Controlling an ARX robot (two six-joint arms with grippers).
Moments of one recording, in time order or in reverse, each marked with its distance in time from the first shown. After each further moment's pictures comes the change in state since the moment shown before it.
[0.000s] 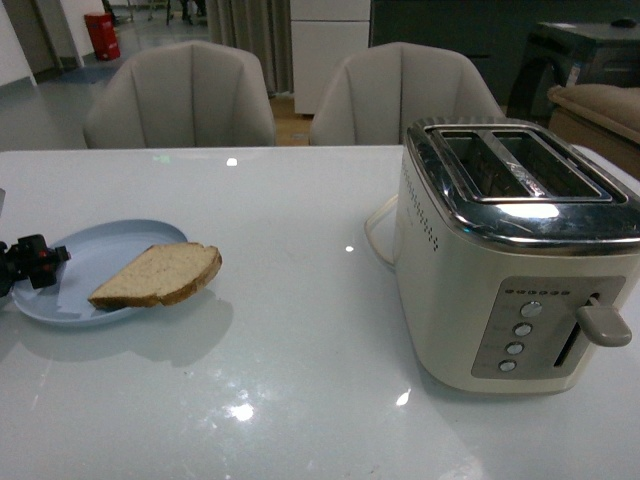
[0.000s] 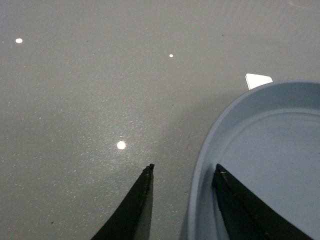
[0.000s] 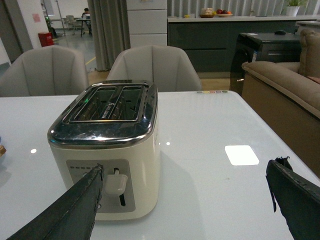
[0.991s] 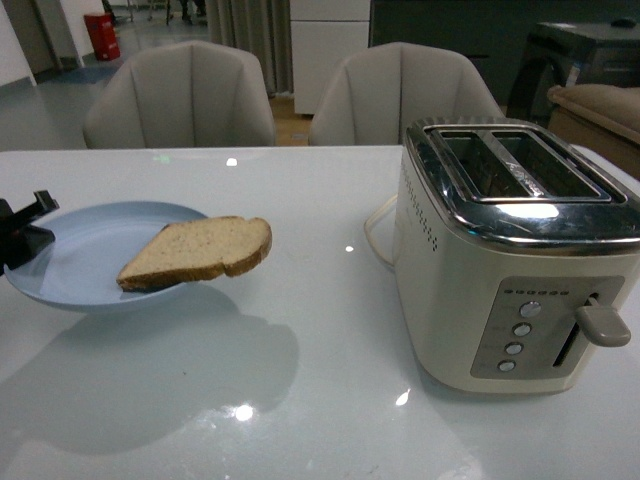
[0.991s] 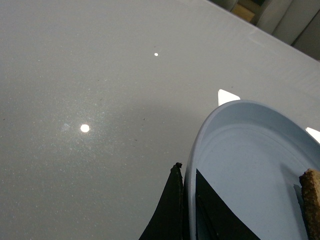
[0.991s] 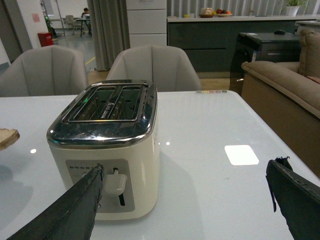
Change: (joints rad) left arm -0.103 -0.432 -0.416 -0.009 -0.073 -0.313; right arm 0.000 0.000 0.000 0.000 0.000 0.000
